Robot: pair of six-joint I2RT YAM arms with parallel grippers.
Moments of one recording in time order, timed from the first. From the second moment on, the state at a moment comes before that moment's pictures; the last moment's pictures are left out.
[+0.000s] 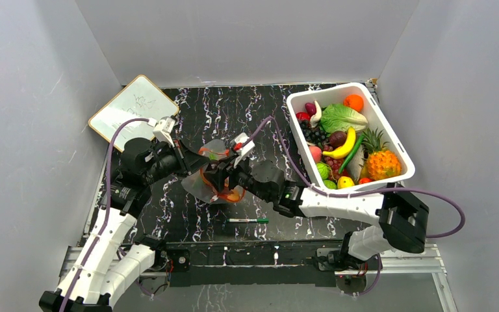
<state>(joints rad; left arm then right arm) -0.31 0.76 0.82 -0.40 0.51 -0.58 1.14 1.41 0.88 0.48 0.22 0.25</state>
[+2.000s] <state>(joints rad) -0.31 0.60 0.62 -0.34 0.26 -0.17 0.43 1.37 1.29 -0.45 0.18 0.32</state>
